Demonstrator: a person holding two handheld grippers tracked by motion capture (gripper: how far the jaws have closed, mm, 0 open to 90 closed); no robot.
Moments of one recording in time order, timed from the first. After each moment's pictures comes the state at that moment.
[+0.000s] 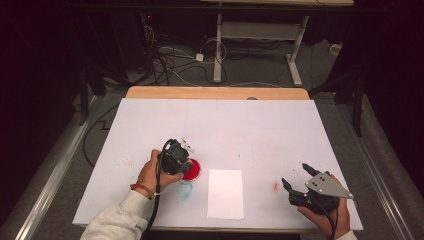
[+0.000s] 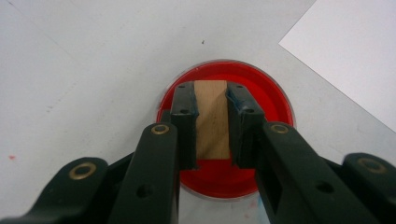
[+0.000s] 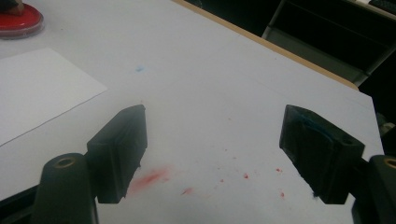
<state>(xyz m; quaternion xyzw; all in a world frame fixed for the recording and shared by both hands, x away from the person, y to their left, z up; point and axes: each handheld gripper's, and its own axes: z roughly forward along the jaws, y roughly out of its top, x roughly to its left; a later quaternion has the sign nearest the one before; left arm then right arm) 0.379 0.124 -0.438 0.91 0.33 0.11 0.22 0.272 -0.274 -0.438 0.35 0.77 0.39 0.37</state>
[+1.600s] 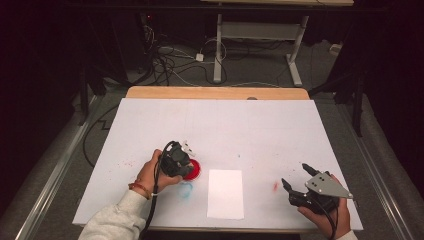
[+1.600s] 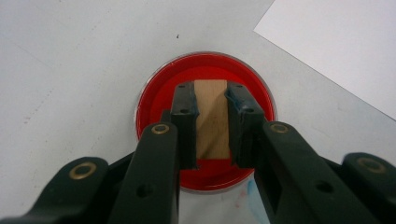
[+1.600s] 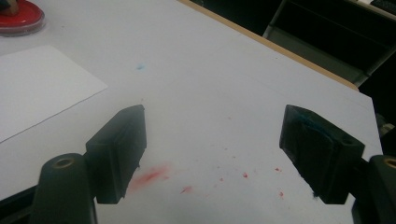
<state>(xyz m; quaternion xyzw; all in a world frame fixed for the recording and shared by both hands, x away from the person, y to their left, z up) 0.379 0.123 -0.442 0.93 0.29 0.08 0.22 0.272 -0.274 -0.437 0.35 0.77 0.39 0.37</state>
